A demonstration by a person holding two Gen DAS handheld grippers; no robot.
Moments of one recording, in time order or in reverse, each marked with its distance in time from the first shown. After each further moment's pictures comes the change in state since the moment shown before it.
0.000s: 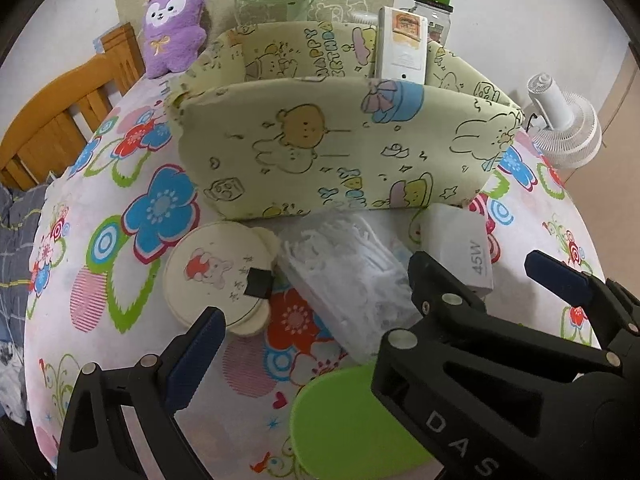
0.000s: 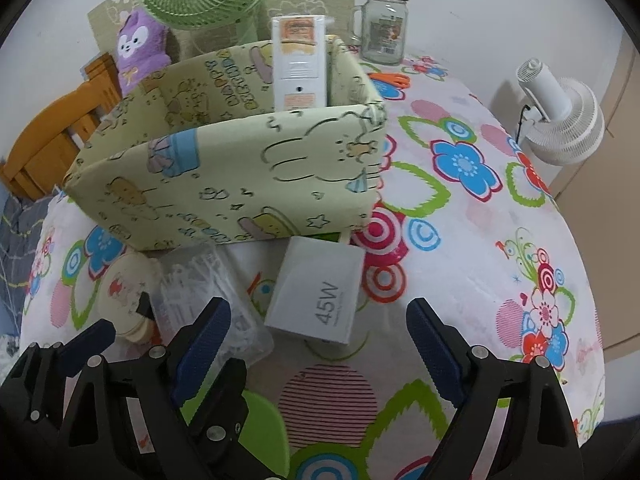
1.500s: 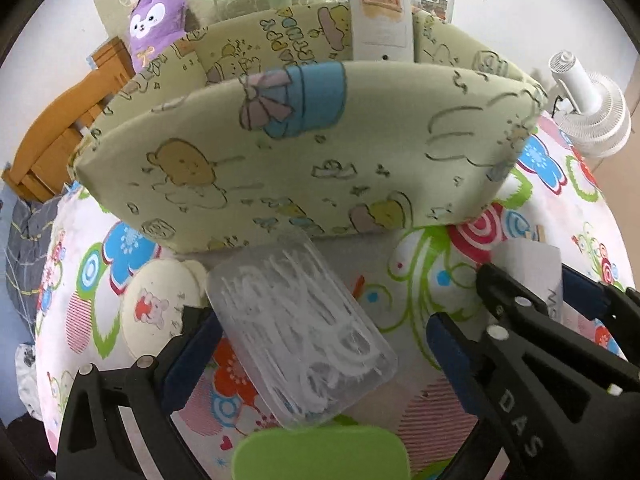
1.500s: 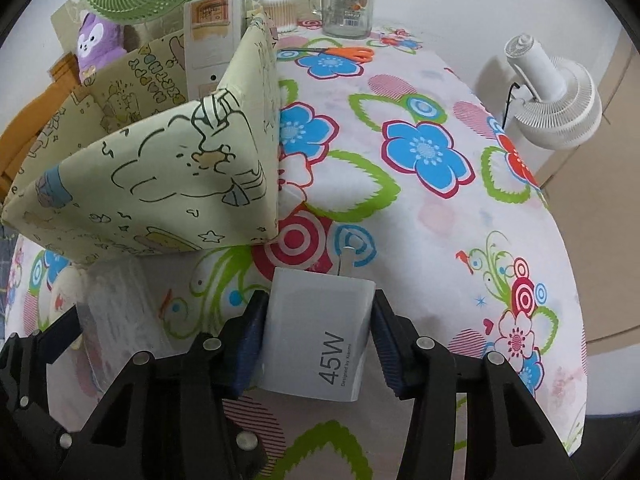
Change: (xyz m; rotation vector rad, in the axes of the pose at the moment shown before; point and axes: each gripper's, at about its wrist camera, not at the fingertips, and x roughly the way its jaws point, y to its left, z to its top) left arm 0.038 -0.063 0.027 0.021 0.039 0.133; right arm 0.026 -0.051 0.018 0.020 0.090 -0.026
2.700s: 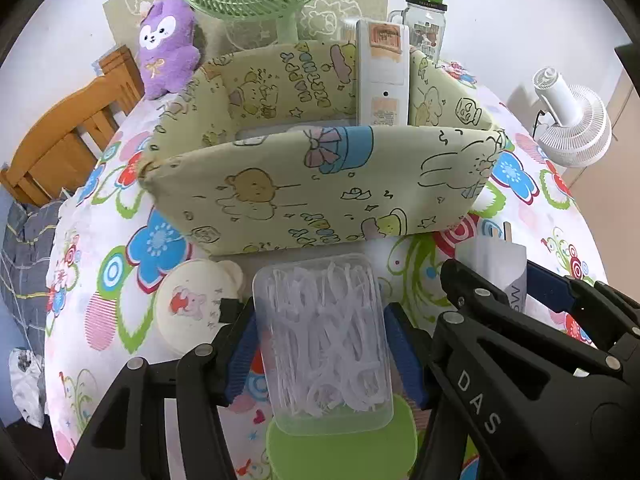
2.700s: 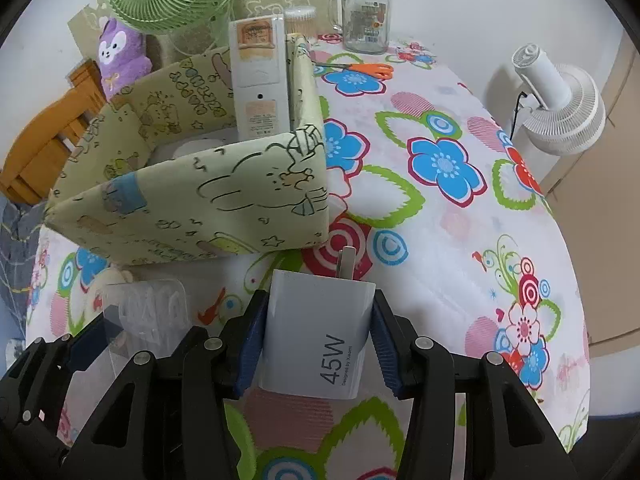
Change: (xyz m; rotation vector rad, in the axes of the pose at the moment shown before) left arm -0.039 0.043 -0.008 0.000 -0.036 -0.060; right arm -0.027 0.024 -0.001 -0.001 -0.026 0.040
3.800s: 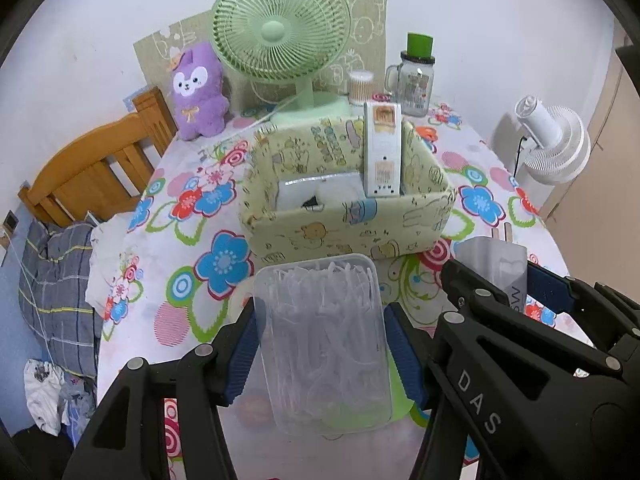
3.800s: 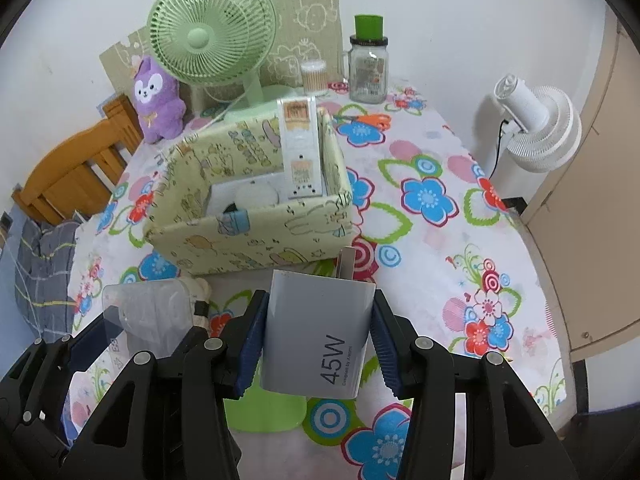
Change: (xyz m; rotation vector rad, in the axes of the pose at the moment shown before) left arm -0.096 0.016 -0.003 0.022 -0.108 0.020; right arm -0.101 0.024 -0.008 0.024 -0.106 0.020
